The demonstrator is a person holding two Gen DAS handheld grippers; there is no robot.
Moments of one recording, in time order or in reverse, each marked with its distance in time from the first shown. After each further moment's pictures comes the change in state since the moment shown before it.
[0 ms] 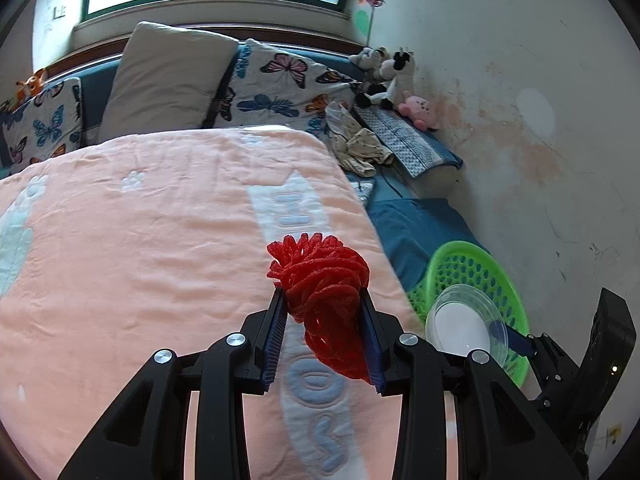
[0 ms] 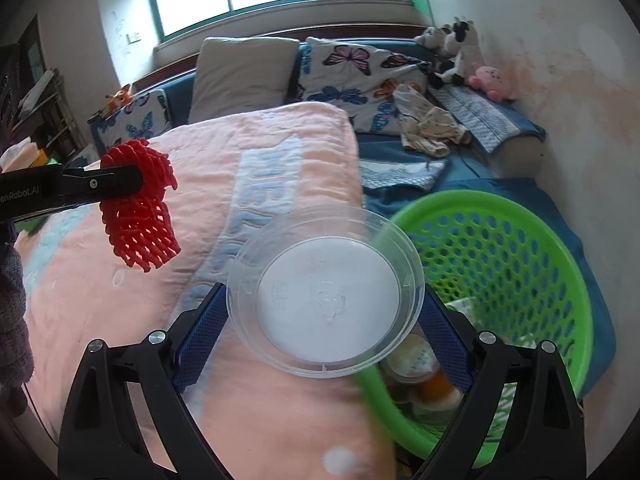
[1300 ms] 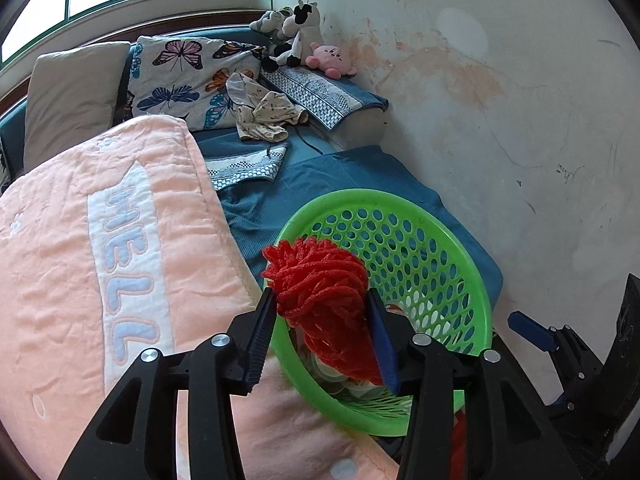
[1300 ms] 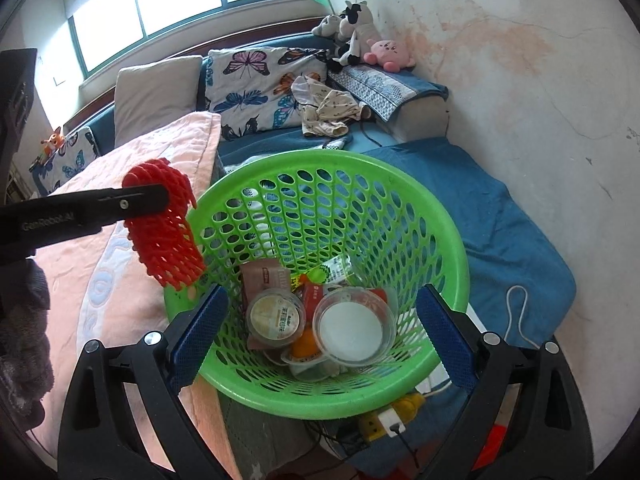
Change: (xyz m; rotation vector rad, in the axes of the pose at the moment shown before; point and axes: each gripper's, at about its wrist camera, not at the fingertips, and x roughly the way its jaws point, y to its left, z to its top) left arm 0.079 -0.148 -0.018 0.218 0.115 -0.127; right arm -0.052 -0.119 -0.051 0.196 -0.002 -0.183
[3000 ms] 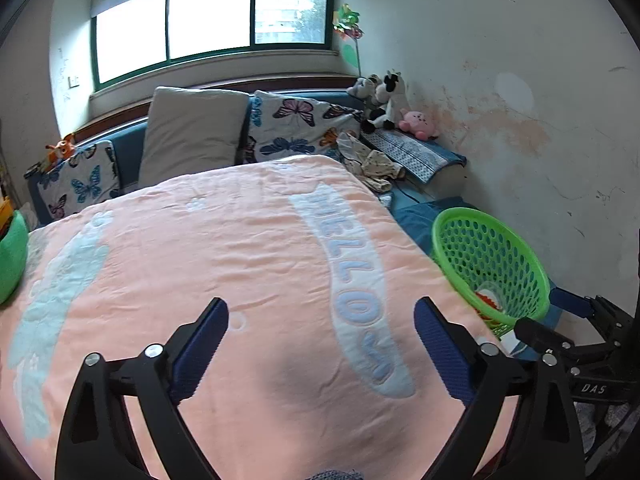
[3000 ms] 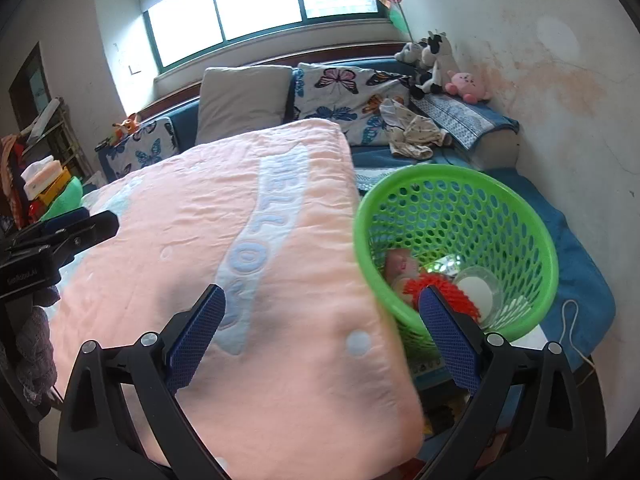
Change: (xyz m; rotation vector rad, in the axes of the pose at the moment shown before) left arm -0.191 0.111 -0.124 -0.055 -0.254 0.307; right arm -0.071 0.130 -0.041 -0.117 -0.076 0.207
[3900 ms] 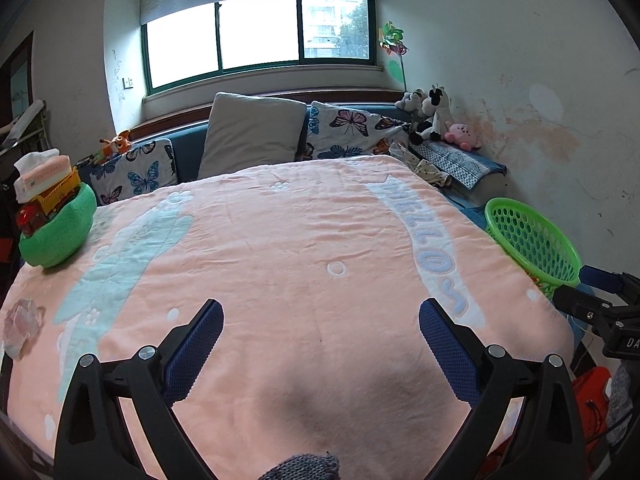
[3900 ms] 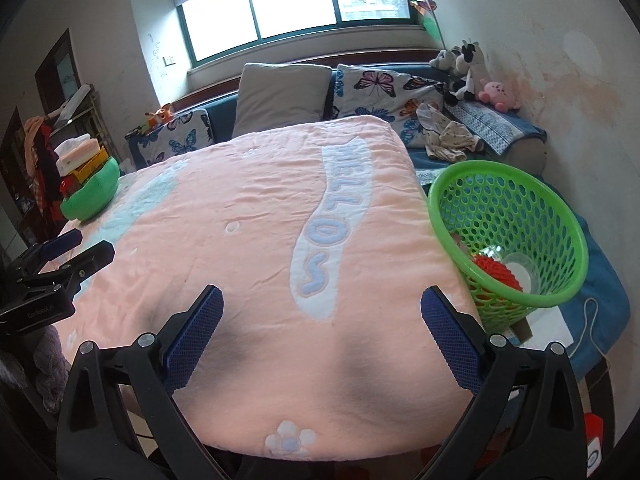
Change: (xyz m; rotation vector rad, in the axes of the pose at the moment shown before) left arm -0.070 0.066 -0.076 -0.036 -0.063 0.152; right arm -0.021 0.070 -0.029 -0.055 -0.008 0.069
